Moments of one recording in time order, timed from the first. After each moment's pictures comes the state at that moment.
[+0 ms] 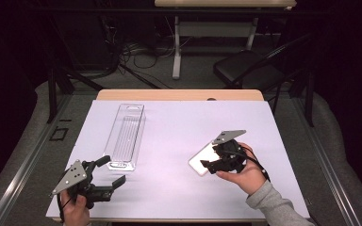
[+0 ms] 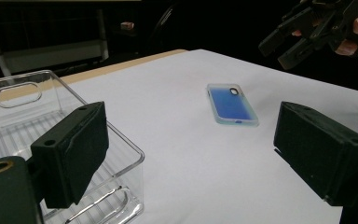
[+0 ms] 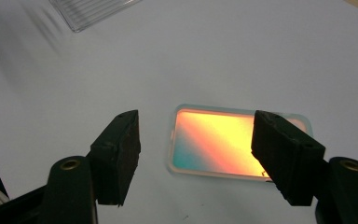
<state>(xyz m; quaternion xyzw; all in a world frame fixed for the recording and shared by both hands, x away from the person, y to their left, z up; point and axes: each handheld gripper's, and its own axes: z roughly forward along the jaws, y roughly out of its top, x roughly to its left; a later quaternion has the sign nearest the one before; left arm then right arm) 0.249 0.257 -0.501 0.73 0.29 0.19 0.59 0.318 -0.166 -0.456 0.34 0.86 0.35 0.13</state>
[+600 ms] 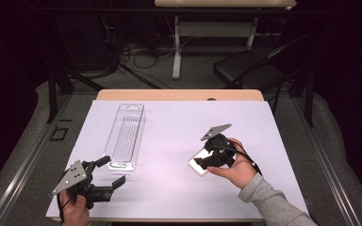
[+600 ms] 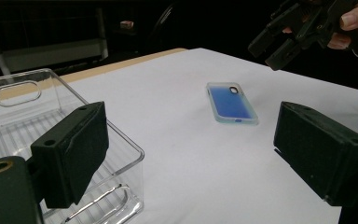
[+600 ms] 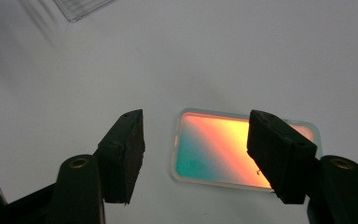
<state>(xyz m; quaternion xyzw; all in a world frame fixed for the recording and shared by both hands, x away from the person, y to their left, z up) 0.248 0.257 -0.501 0.73 0.29 0.19 0.59 0.332 -0.142 -0.451 0.34 0.88 0.31 0.12</state>
